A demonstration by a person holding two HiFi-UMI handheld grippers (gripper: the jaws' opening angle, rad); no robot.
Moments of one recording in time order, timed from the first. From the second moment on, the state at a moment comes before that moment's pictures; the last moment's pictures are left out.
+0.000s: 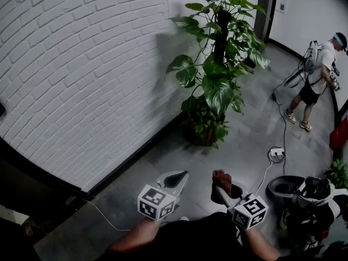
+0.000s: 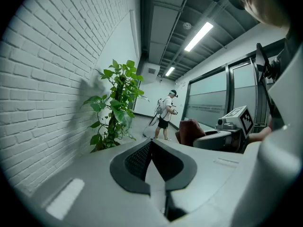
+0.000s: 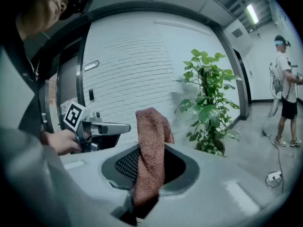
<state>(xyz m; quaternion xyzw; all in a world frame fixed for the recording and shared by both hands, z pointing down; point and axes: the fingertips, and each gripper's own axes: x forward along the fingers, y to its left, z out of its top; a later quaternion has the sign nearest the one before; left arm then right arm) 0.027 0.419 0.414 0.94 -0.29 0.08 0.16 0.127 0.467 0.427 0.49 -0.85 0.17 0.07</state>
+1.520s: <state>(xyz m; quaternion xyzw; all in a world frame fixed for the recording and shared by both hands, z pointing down) -0.065 0.217 0.426 0.90 -0.38 0.12 0.15 0.037 0.236 0.424 0.39 -0.91 0.14 0.08</state>
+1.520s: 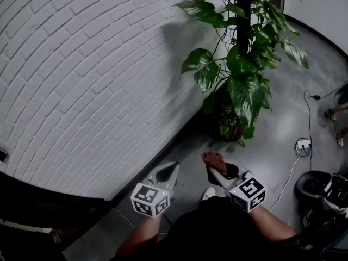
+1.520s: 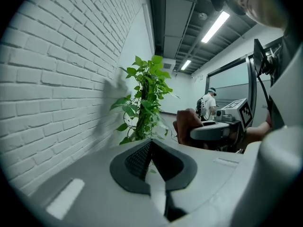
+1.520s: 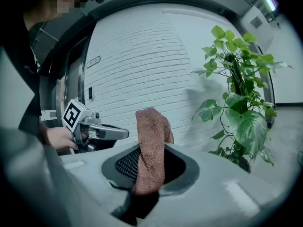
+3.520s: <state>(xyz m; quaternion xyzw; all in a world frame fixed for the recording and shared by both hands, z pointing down) 0.049 -0.177 0.504 0.97 -0.10 0.21 0.12 0.099 -0.130 0.381 0.64 -0.76 0.13 0.06</state>
